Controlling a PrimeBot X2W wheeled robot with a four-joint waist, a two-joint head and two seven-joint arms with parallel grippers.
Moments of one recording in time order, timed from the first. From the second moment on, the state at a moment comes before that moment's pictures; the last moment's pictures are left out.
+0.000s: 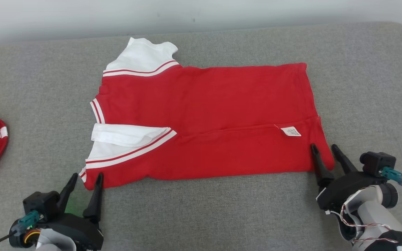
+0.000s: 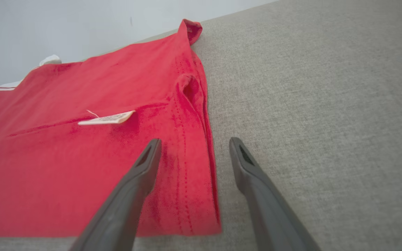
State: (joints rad) left arm -0.34 0.38 -0.39 0.52 -0.67 -0.09 -0.26; right arm -0.45 -0.37 0.27 0.71 0.65 0.13 -0.21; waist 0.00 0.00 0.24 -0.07
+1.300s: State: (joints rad) left arm 0.00 0.27 -0.31 0.38 -0.71 -0.06 -0.26; right arm -0.08 -0.35 0.12 0.51 0.64 0.13 -0.15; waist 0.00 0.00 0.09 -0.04
